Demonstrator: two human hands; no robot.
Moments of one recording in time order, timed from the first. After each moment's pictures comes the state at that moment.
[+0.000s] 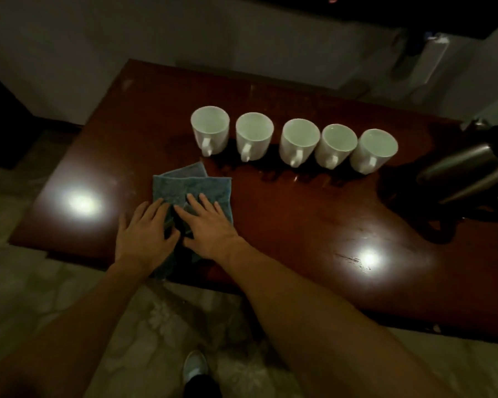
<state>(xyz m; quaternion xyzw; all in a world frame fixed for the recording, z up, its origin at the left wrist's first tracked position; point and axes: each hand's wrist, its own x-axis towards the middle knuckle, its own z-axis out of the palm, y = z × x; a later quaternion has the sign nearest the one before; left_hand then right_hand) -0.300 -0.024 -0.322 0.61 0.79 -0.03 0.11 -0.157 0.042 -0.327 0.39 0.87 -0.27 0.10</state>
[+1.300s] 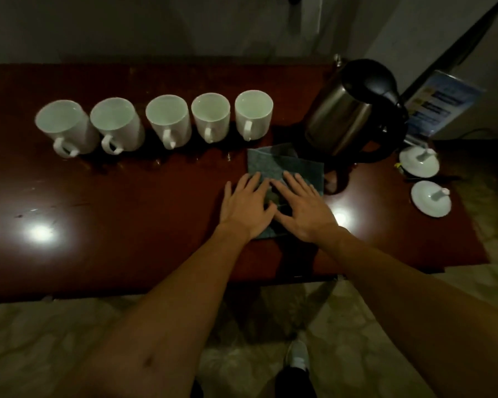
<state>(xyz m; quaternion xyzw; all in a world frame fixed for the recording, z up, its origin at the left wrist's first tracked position) 0.085 0.064 -0.320 0.78 0.60 -0.02 0.19 0.252 0.055 -0.334 0.61 0.76 -0.23 0.02</state>
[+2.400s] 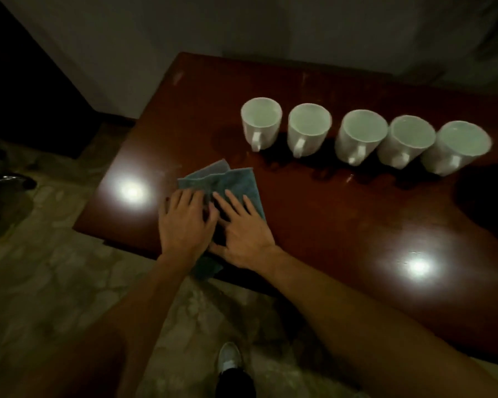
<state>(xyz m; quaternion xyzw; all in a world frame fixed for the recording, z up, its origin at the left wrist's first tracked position) -0.312 -0.012 -0.327 0.58 0.81 0.06 0.02 -0.175 0.033 -0.353 0.33 0.93 -0.17 0.05</state>
